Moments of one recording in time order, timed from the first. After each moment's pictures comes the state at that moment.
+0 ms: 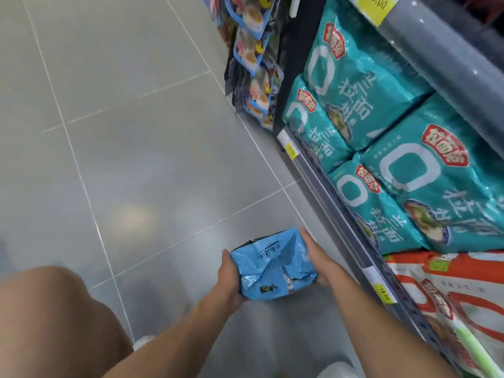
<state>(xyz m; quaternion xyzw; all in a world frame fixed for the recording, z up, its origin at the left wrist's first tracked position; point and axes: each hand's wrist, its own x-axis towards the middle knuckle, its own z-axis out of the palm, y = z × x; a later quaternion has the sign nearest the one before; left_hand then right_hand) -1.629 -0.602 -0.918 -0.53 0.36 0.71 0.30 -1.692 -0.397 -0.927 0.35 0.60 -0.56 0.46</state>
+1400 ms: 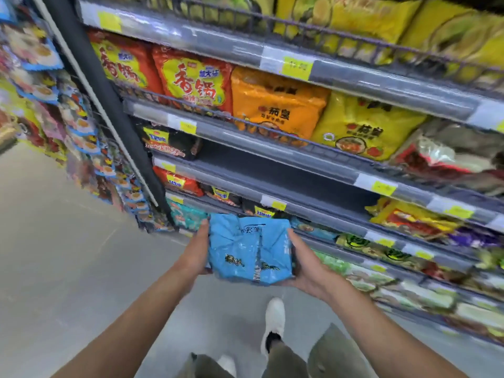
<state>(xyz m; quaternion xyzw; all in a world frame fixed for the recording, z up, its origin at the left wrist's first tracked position) -1.574 -0.547 -0.129 -0.06 0.74 0.54 0.41 -1.423 -0.342 -0.163 0.37 0.46 -0.80 0.11</state>
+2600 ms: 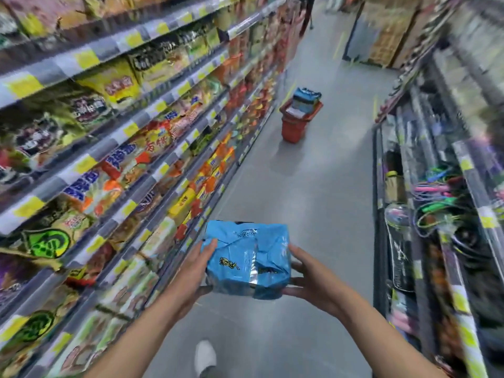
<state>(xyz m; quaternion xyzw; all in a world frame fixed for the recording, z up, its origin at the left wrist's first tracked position) -0.838 -0.168 -0.103 0.47 0.47 0.16 0.73 -0.605 -0.316 -0.103 0.59 0.10 -0.61 -0.52</state>
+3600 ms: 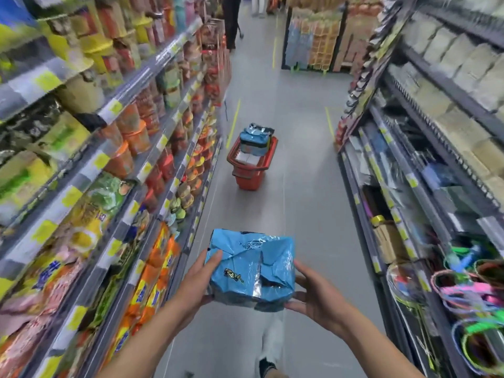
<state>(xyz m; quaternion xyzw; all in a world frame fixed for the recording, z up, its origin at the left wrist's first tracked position) -0.301 0.313 -0.114 0.55 0.40 0.05 0.73 -0.121 0.099 -0.156 0.56 0.02 -0.55 -0.62</state>
